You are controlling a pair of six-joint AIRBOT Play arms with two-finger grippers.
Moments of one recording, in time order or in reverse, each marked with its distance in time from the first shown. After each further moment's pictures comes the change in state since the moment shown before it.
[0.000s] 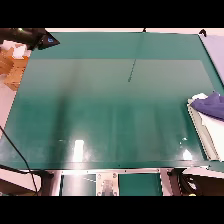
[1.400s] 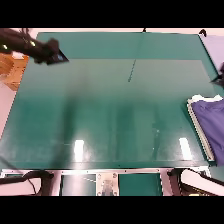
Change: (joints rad) left arm -0.143 0.245 -0.360 0.163 0.038 -0.024; right arm 0.652 0.186 -0.298 0.117 -0.356 -0.075
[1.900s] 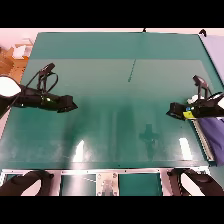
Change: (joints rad) left arm -0.119 0.444 -0.743 0.039 0.192 -0.006; right arm 0.359 0.381 -0.677 0.049 -0.216 -0.050
